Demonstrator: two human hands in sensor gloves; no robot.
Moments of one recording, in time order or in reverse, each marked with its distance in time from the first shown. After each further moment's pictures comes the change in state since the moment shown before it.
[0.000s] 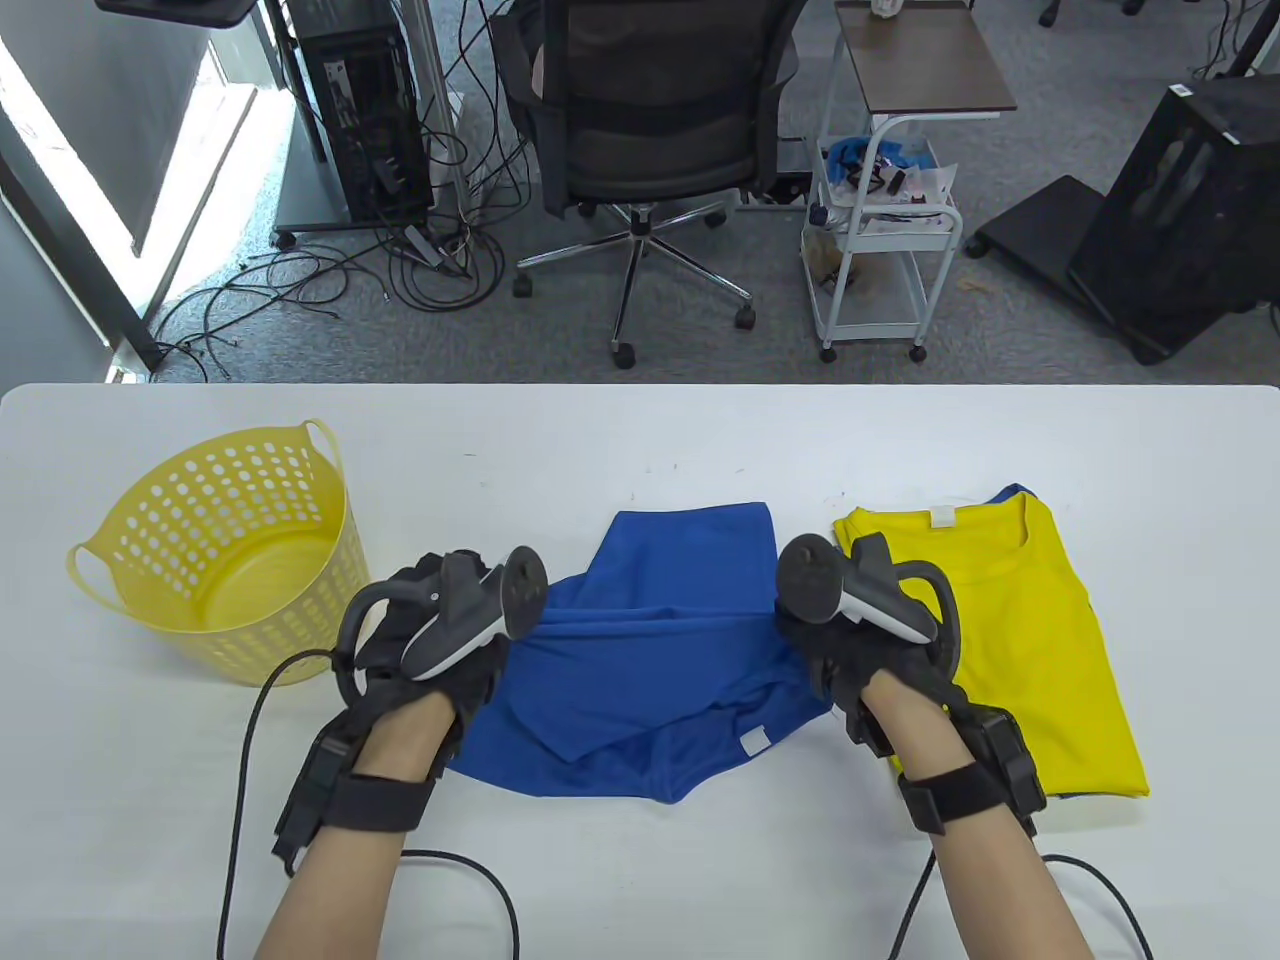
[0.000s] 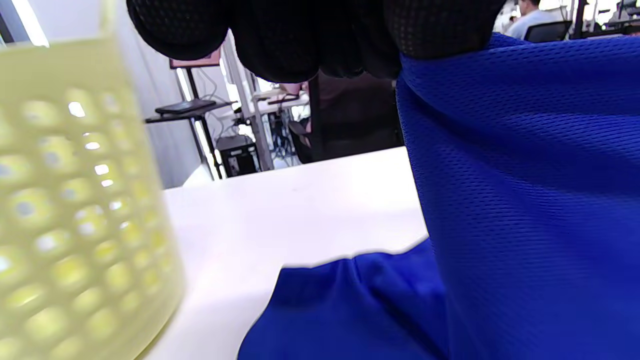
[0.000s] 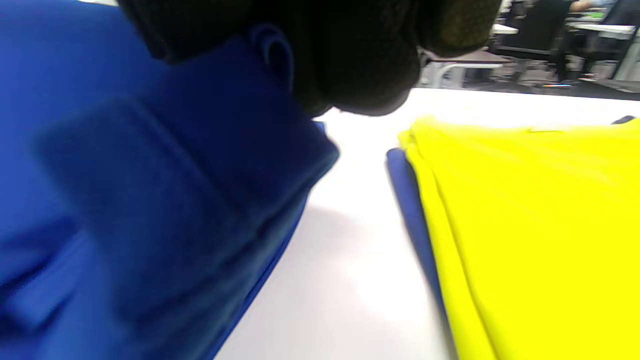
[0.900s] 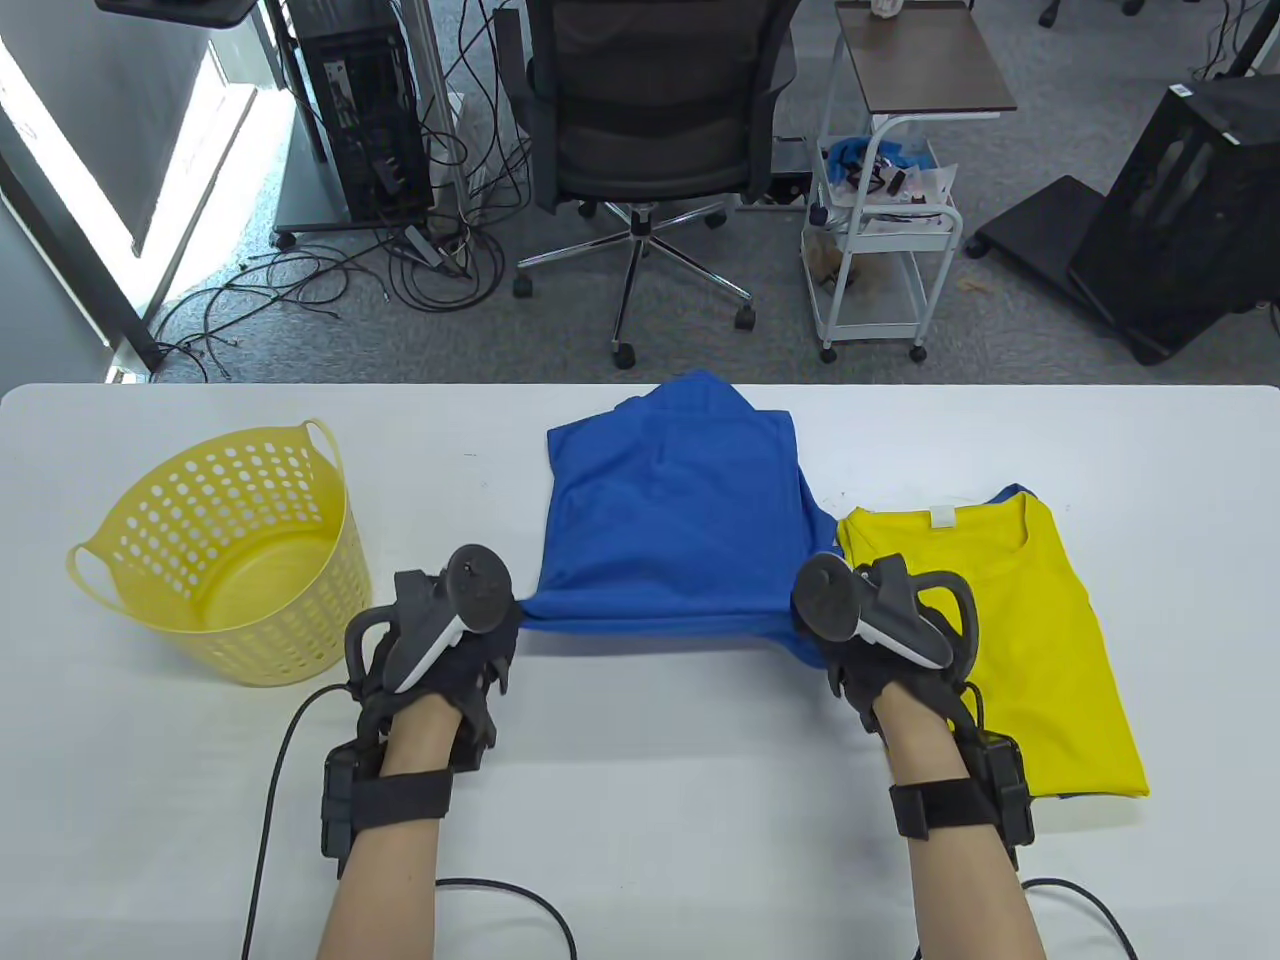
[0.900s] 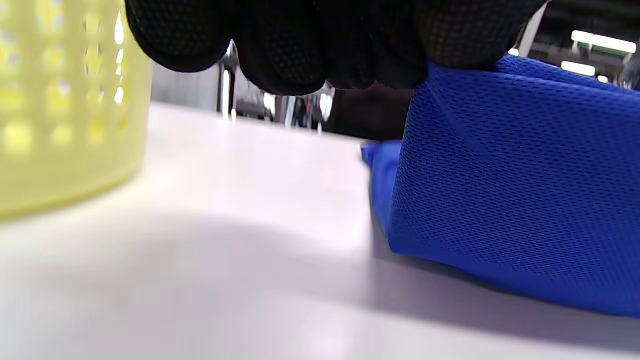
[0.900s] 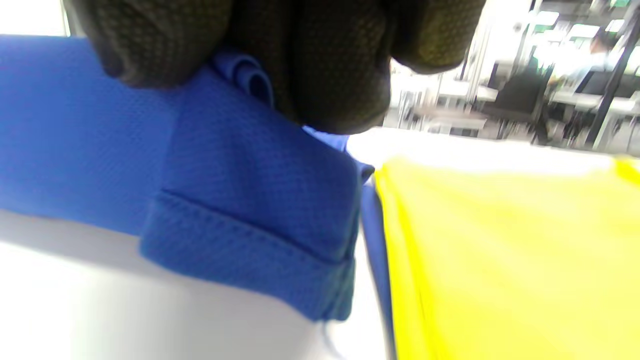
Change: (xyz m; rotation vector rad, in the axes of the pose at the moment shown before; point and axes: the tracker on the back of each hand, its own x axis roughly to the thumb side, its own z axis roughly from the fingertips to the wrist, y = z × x) left_hand -0.019 -0.070 0.027 -0.074 0.063 0.341; right_hand -0.012 0.026 0.039 -0.078 -0.071 0.061
